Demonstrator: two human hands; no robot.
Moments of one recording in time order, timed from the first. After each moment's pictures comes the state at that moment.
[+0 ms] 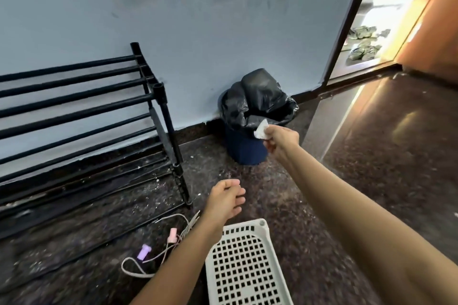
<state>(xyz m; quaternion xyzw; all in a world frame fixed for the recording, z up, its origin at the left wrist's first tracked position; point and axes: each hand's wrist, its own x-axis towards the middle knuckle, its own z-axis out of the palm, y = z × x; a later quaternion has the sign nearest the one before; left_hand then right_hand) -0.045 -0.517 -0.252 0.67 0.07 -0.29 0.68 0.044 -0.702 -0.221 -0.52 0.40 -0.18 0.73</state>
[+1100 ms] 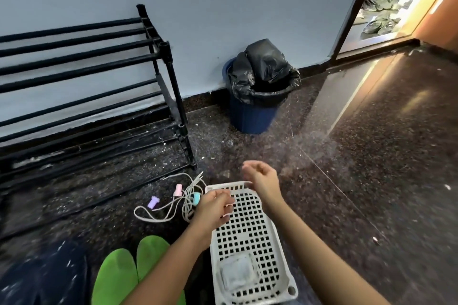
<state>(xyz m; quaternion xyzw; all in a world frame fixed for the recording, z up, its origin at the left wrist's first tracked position) -0.131 -0.472 -0.292 0.67 0.16 -0.31 0.65 -0.114 -0.617 -0.319 -0.65 0.26 -0.08 0.71</state>
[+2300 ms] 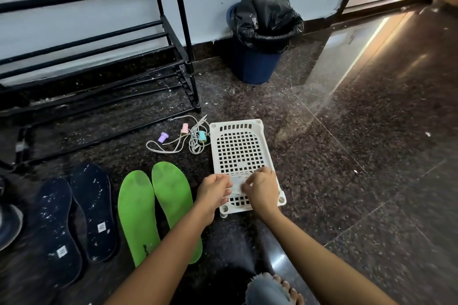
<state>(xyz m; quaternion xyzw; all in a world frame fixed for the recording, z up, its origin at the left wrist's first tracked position) -0.246 -0.432 -0.333 0.69 0.20 -0.32 0.62 -0.267 -0.564 -0.395 -0.94 0.25 0.00 0.24</state>
